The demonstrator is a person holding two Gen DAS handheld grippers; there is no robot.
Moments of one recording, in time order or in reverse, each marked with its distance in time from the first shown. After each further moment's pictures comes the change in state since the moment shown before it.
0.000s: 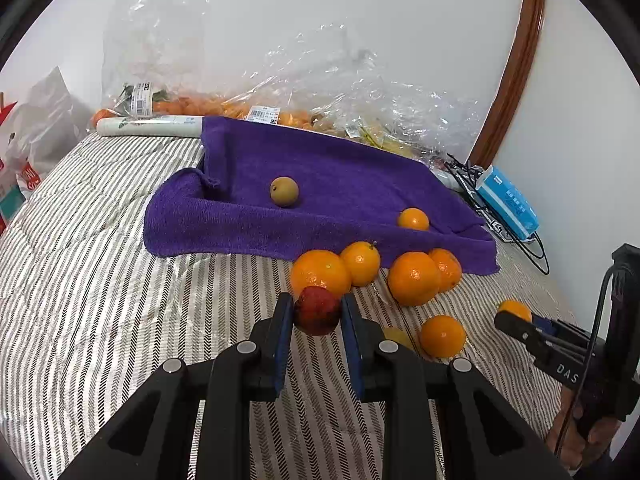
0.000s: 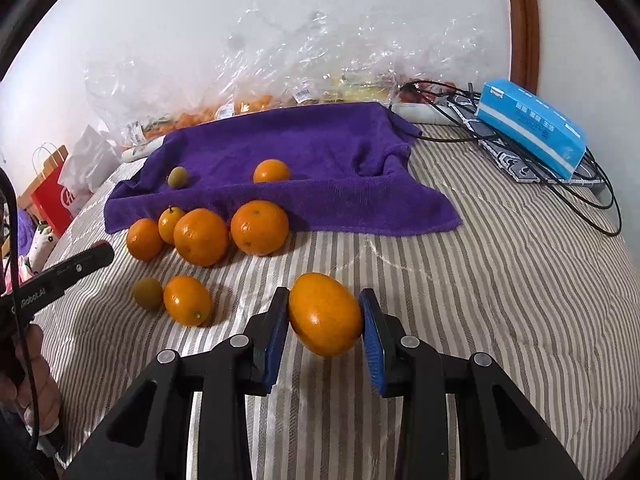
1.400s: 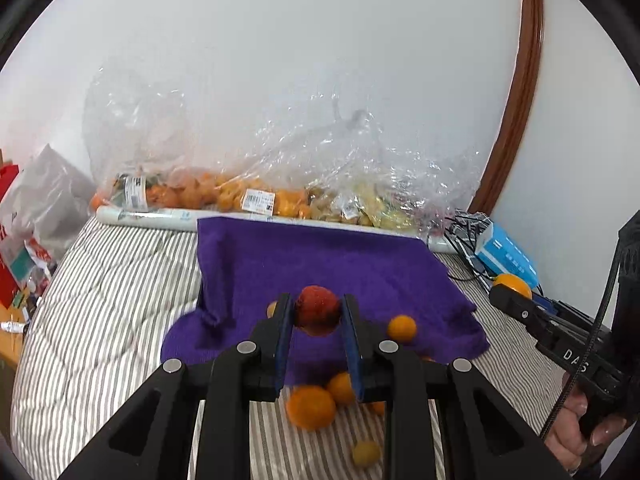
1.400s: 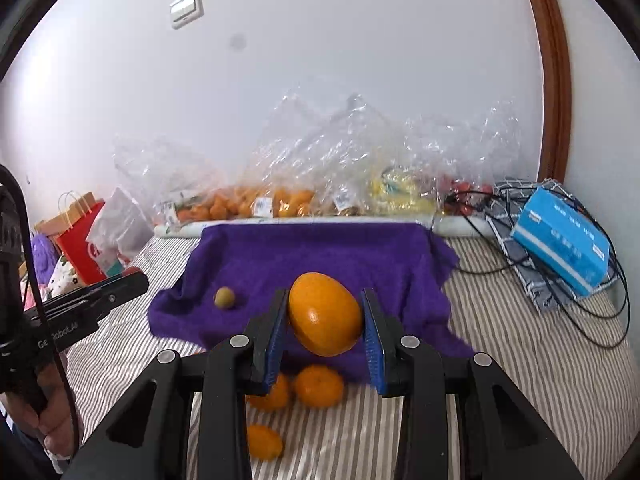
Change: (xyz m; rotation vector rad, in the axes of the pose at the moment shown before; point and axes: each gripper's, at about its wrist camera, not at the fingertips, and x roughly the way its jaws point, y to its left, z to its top) left arm -0.015 -0.019 0.099 0.035 -0.103 0.044; right arm -0.027 0.030 0.111 -0.026 -0.182 0.082
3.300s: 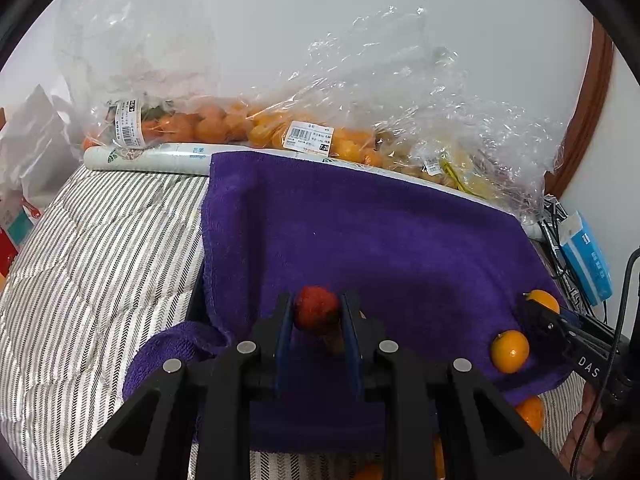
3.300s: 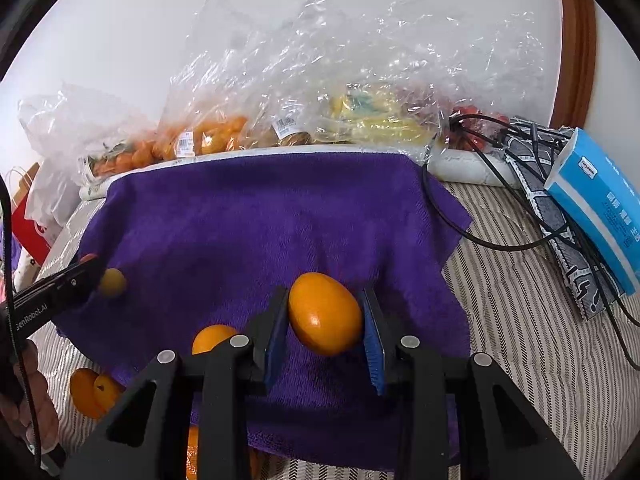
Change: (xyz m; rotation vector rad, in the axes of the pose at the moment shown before) left arm 0.117 0.037 -0.009 -0.080 0.161 0.133; right arm 0.137 -0.049 -0.009 0.011 0.229 -0.087
